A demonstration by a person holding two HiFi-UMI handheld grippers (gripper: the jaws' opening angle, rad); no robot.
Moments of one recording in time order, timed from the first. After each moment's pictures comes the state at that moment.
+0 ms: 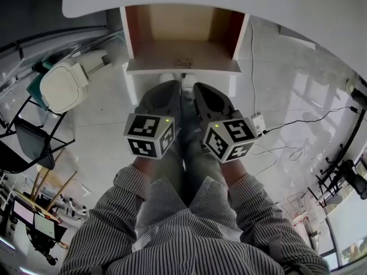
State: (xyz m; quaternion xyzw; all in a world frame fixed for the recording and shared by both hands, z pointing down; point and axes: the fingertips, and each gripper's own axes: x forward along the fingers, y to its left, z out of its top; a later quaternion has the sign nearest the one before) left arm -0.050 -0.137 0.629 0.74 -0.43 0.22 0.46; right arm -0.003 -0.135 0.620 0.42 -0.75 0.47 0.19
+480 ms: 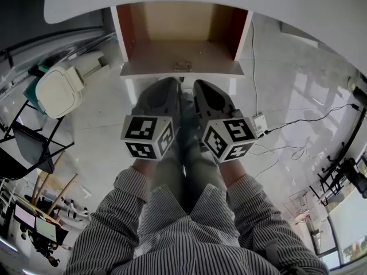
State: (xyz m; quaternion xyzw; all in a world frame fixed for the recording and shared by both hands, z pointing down) left arm -0.053 -0.148 0.651 0.74 -0.46 0.21 0.45; right arm 0.005 -0.143 0.649 0.45 -0.74 0.46 0.18
